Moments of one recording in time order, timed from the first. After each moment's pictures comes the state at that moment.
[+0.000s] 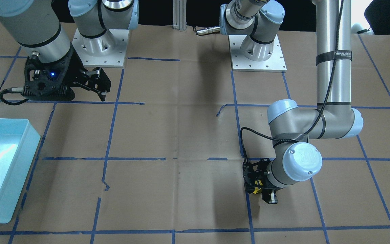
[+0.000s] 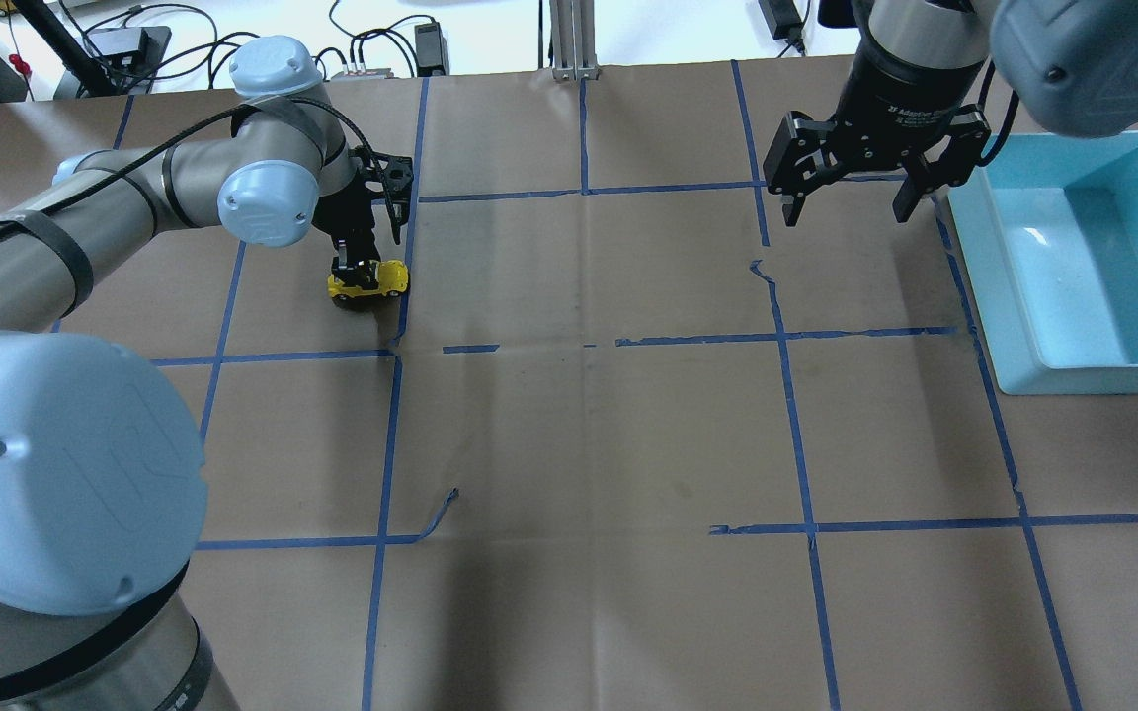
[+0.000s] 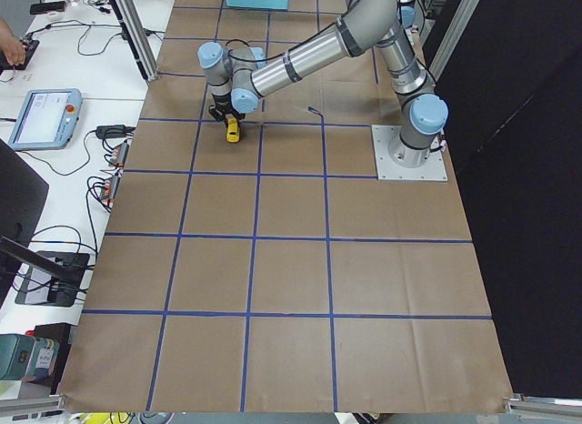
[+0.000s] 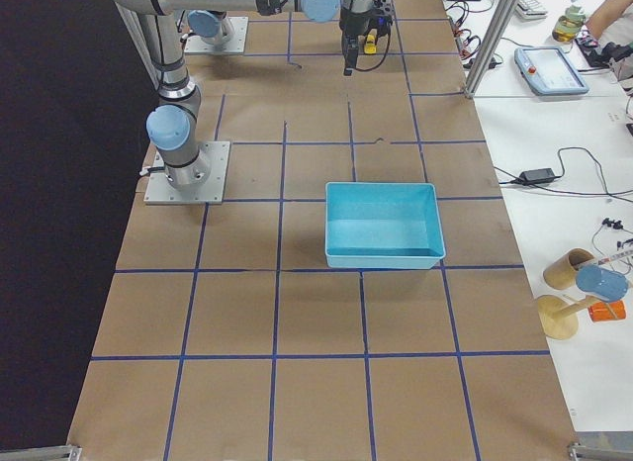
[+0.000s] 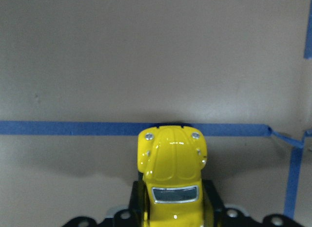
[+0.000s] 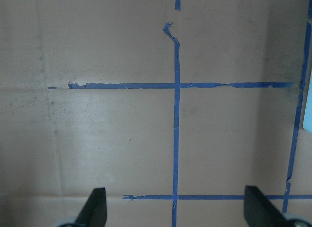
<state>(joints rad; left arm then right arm) -1.52 -2.18 -1.52 -1.10 1.59 1.58 1.59 -1.48 1.49 -1.54 -1.56 0.02</state>
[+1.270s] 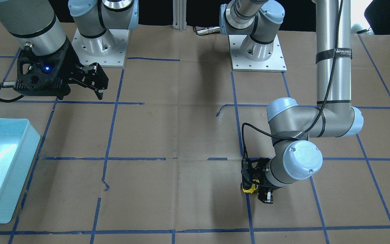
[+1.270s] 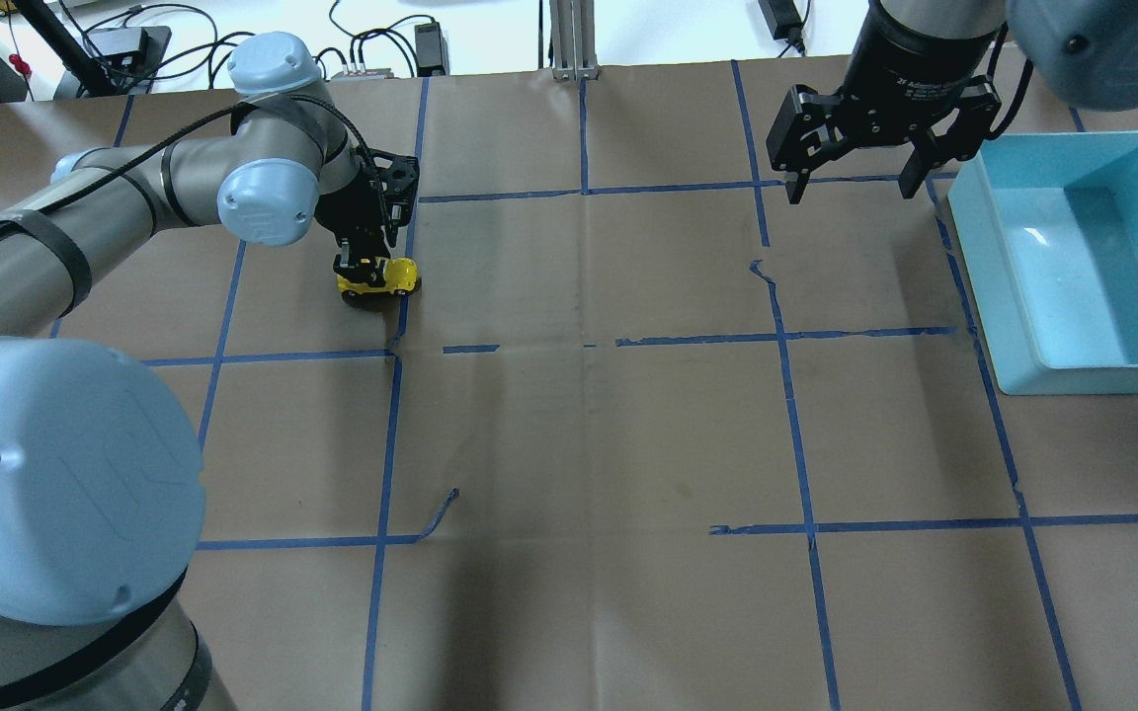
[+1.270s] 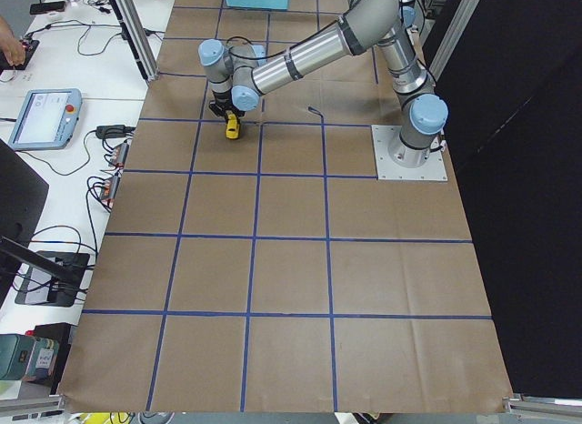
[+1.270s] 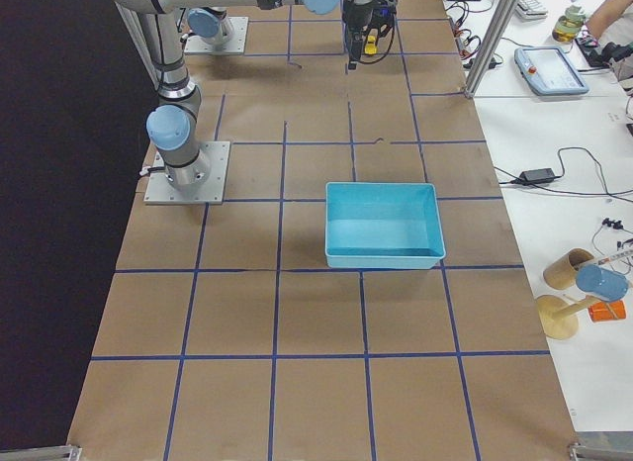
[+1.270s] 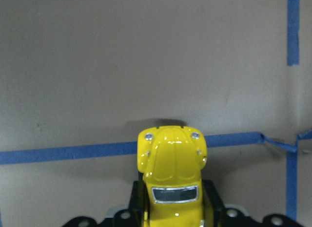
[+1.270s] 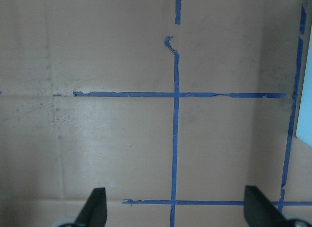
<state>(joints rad) -1.52 -2.18 -1.52 -1.10 1.56 1.67 1.59 -1.47 1.46 -1.53 -1.56 0.01</state>
